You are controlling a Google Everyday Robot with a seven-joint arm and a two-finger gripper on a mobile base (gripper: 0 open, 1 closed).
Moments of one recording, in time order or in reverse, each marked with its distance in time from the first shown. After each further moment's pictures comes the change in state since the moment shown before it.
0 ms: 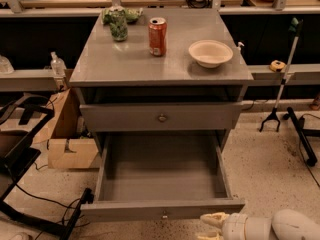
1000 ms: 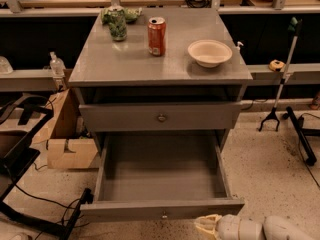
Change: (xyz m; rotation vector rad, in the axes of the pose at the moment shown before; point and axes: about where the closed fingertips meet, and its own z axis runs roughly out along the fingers) arm 0.063 -0.044 0.071 -0.023 -0.196 0.047
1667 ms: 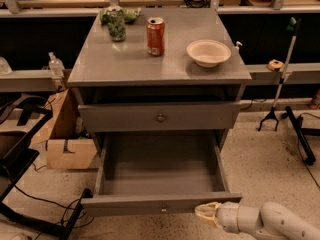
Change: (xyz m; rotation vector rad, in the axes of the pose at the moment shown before) arm -0.008 -0.047 0.011 0.010 -0.001 -0.041
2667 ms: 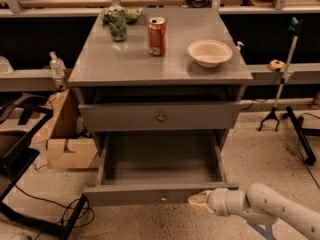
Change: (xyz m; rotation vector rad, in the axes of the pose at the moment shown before) arm -0.015 -0.043 0.034 -0.006 0.058 -0.007
